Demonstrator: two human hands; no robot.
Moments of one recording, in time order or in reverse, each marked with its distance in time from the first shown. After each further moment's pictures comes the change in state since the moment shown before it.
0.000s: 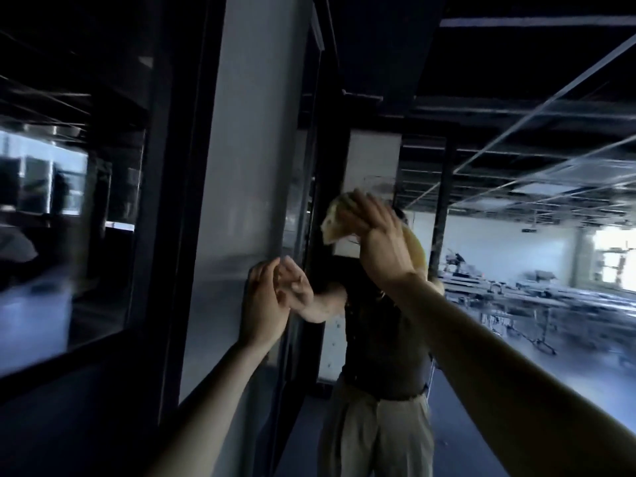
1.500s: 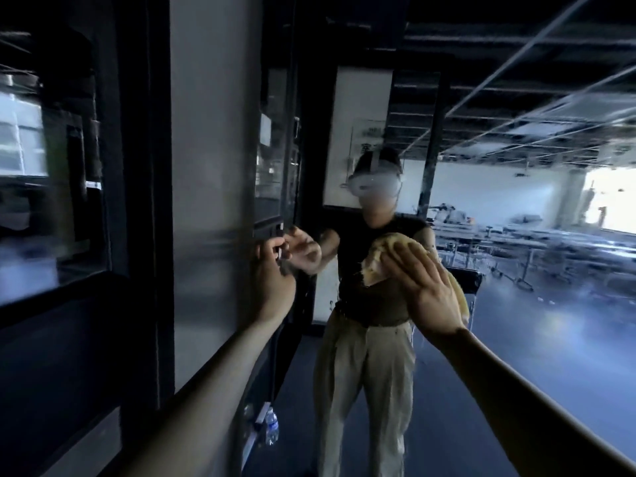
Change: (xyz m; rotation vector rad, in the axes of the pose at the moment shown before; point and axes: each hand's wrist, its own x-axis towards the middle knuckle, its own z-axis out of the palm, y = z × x) left_hand -0.070 0.047 0.023 -0.121 -0.020 -0.247; right_hand -0.205 0.041 -0.018 -0.005 -0.079 0.016
